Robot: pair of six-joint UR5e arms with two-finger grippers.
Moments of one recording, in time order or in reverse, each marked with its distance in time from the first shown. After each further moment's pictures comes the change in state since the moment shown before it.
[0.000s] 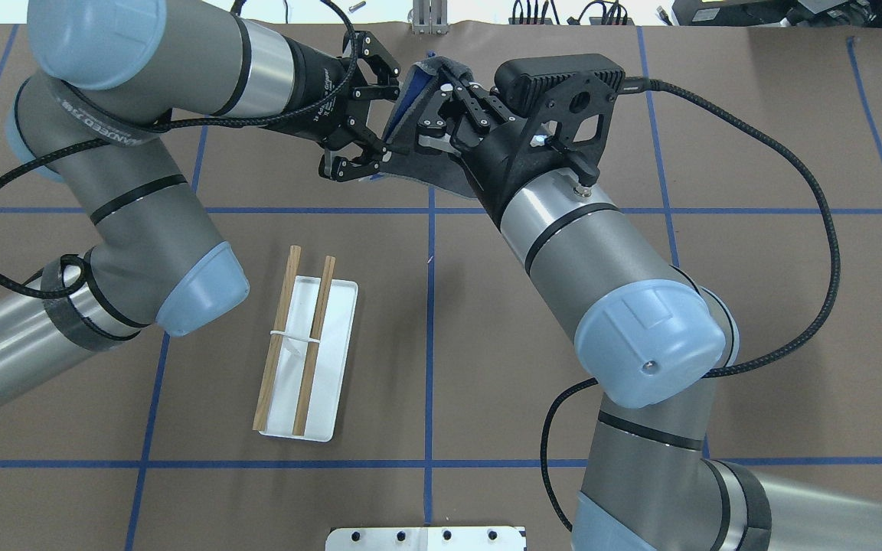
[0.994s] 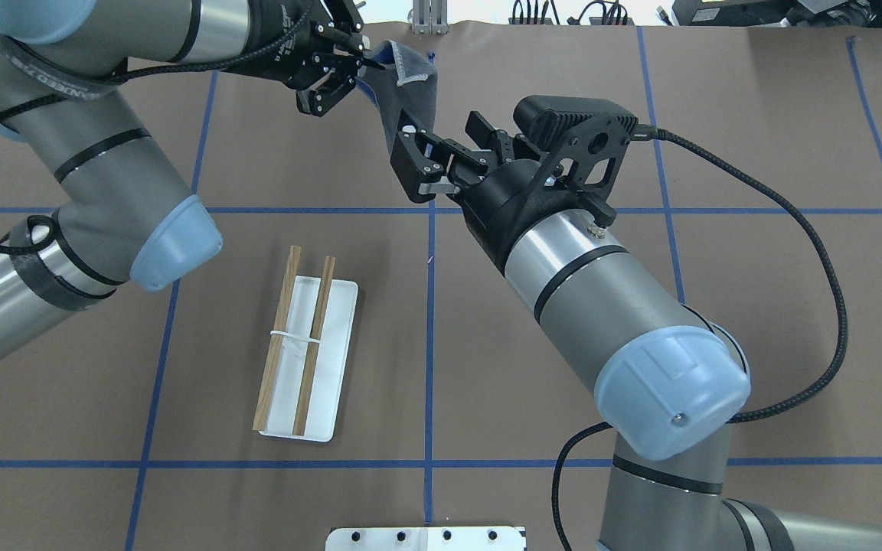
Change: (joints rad) left arm -0.095 0.003 0.022 -0.041 0.042 0.015; right arm -0.059 -0.040 0.064 -0.001 0.026 0.156
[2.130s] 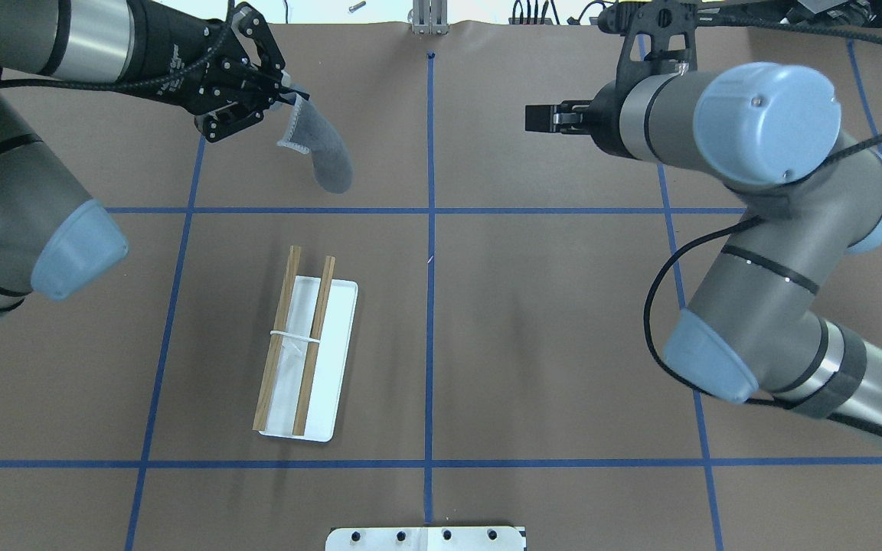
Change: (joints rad) left arm -0.033 0.179 -0.142 -0.007 -0.199 0.444; right arm 0.434 -0.071 -0.118 -0.367 0.714 -0.049
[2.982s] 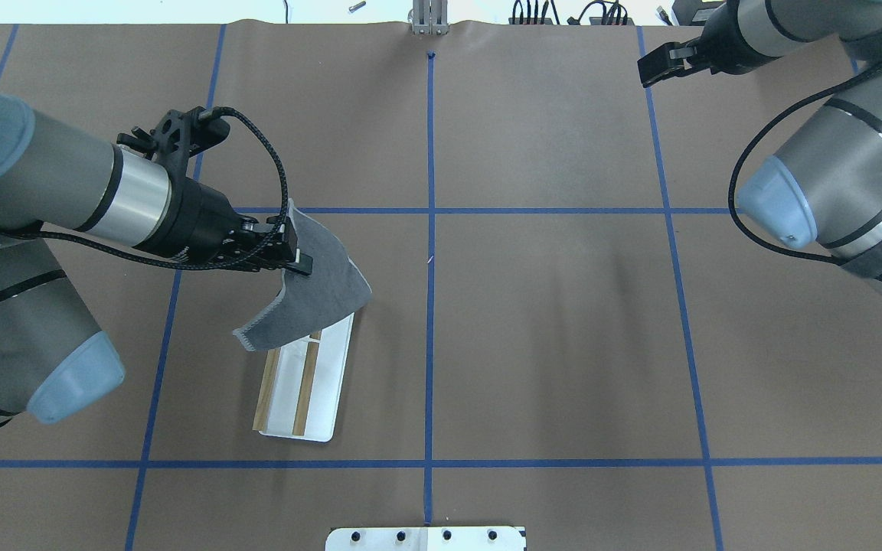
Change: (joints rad) left arm 0.144 0.175 -0.056 0.019 -0.119 0.754; right arm 0.265 0.002 -0.154 -0.106 0.341 -0.378
